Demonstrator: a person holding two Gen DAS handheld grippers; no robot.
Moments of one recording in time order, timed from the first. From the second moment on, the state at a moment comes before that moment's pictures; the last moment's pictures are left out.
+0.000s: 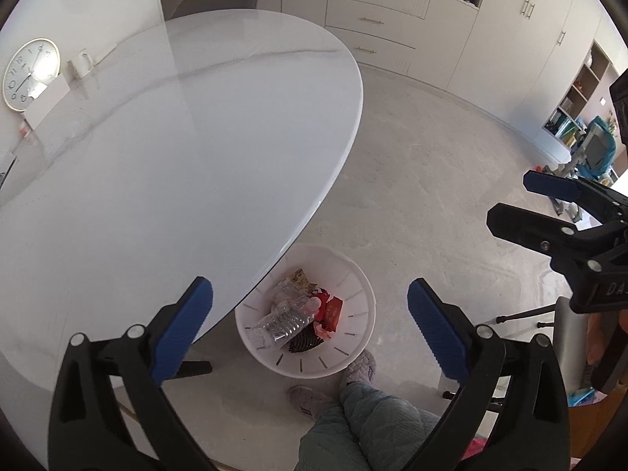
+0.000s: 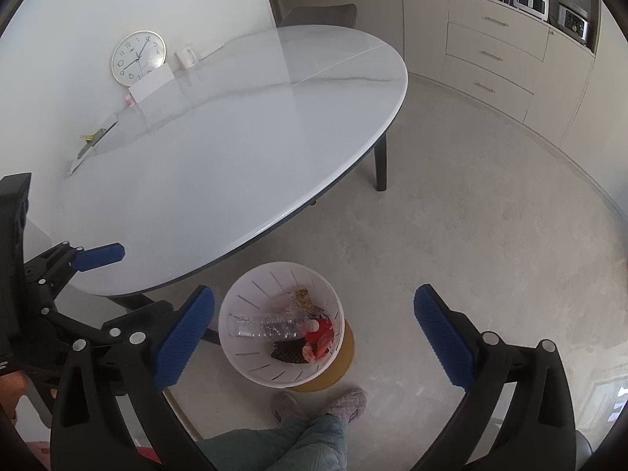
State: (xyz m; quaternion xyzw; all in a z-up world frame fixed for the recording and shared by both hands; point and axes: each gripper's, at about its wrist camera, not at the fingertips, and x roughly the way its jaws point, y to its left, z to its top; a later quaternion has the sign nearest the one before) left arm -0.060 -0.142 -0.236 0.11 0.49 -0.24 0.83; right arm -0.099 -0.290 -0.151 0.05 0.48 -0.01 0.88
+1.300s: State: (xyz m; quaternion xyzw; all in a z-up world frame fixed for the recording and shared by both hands) left arm -0.014 -0.048 -0.022 -0.01 0.34 0.09 0.94; right arm 0.040 -0.198 0.031 -0.10 0.35 0.15 0.92
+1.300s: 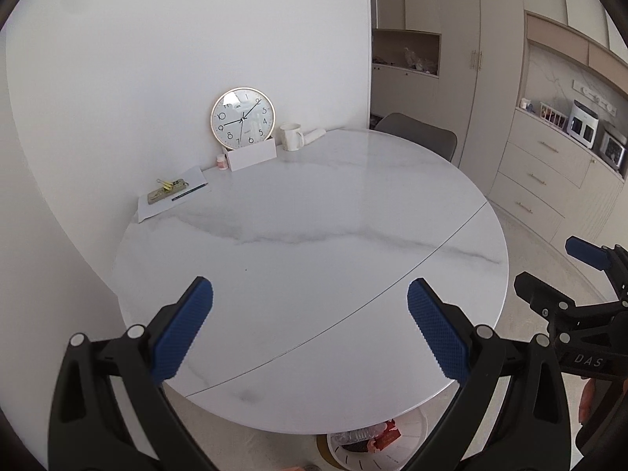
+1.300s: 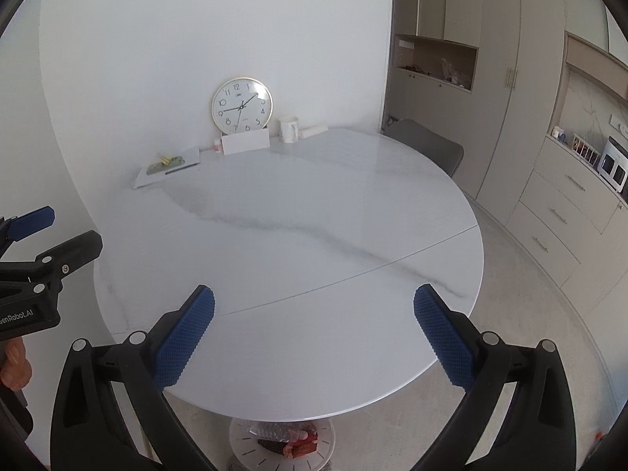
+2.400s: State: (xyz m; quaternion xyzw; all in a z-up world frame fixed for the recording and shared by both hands) left arm 0.004 -0.076 -0.026 -0.02 0.35 0.08 0.93; right arm 0.060 -0.232 0.022 -0.09 0.37 0.16 0.91
